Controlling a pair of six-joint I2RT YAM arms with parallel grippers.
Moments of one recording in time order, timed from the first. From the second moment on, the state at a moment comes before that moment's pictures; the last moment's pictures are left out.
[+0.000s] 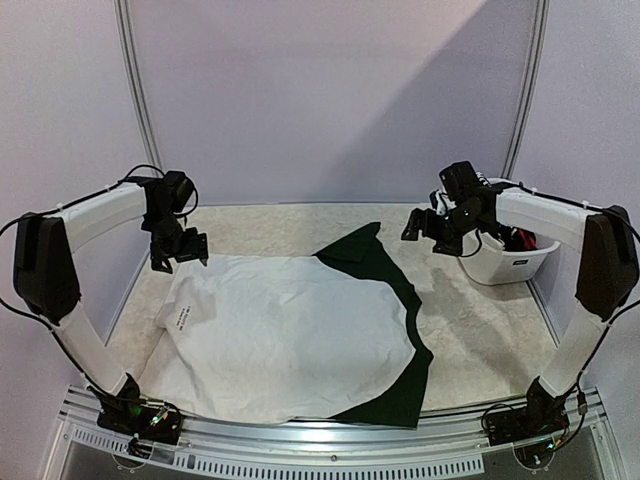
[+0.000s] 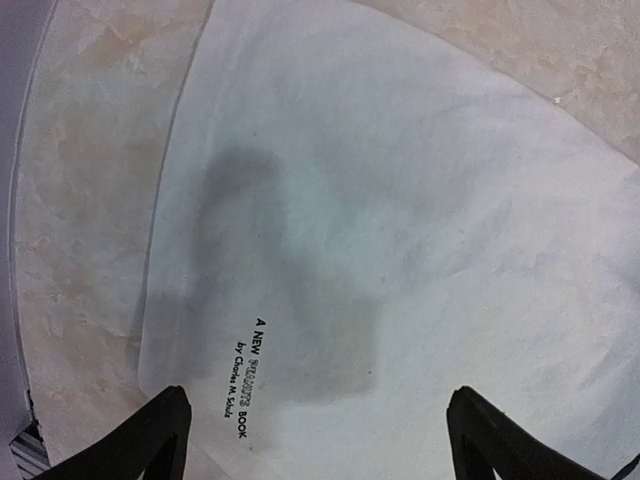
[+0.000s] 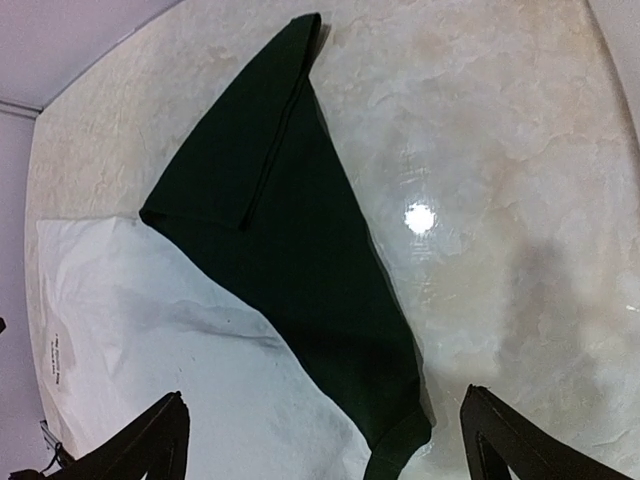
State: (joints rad) left arm -0.22 1.68 1.36 -1.02 -0.10 -0.50; right arm 0.40 1.74 1.37 -0.58 -0.17 0.58
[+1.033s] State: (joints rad) left arm -0.26 1.79 1.20 -0.82 0.04 -0.44; right arm 0.61 2.06 1.53 -0.61 -0.28 0.58
